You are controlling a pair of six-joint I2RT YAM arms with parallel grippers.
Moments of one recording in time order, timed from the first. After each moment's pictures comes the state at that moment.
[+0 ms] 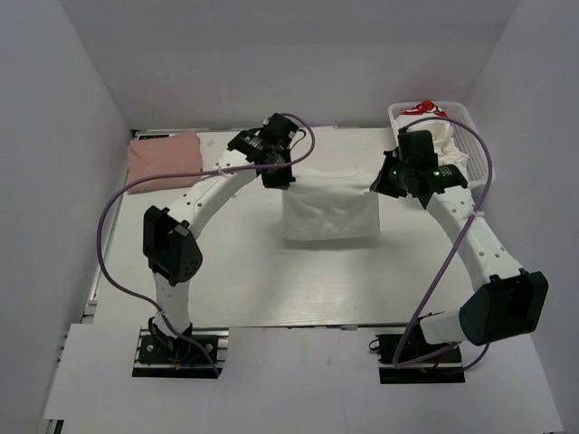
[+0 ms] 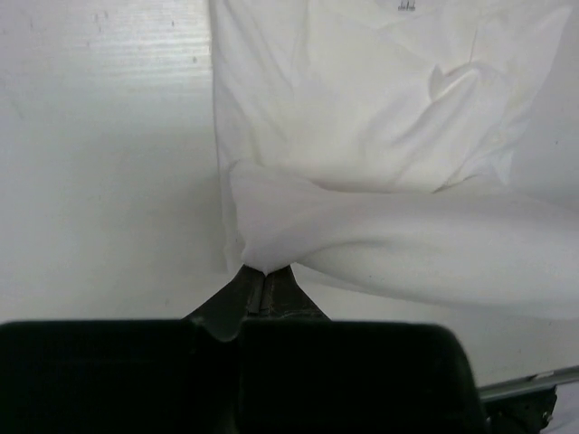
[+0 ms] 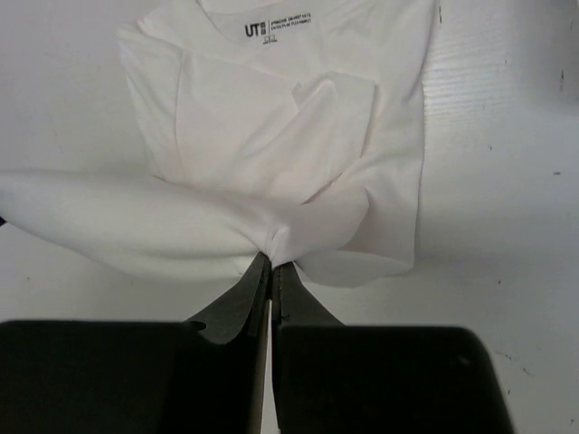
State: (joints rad) left arm -0.63 1.93 1.93 -1.01 -0.14 -0.62; right arm 0.28 1.36 1.31 -0.73 -0.04 0.47
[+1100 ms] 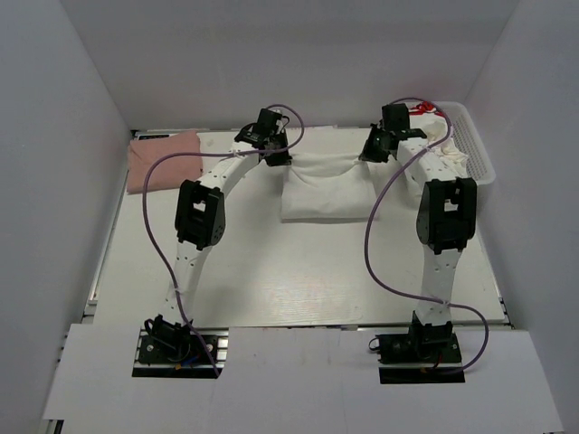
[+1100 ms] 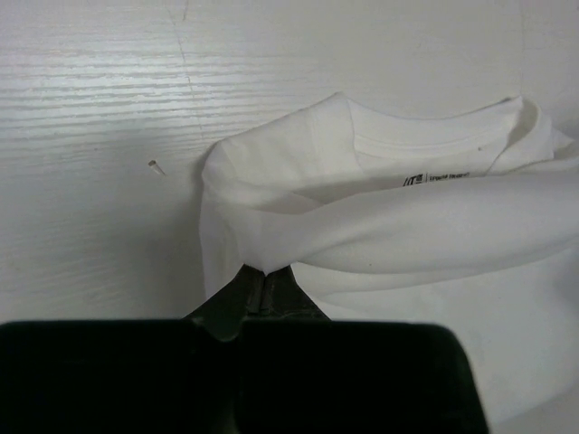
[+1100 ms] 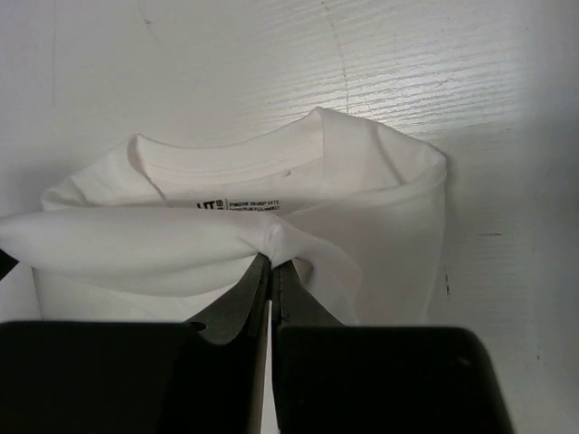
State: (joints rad) left arm -0.43 2.44 2.23 -0.59 0.07 -0.50; right arm 0.15 2.12 1.82 -0.50 -0.13 0.42
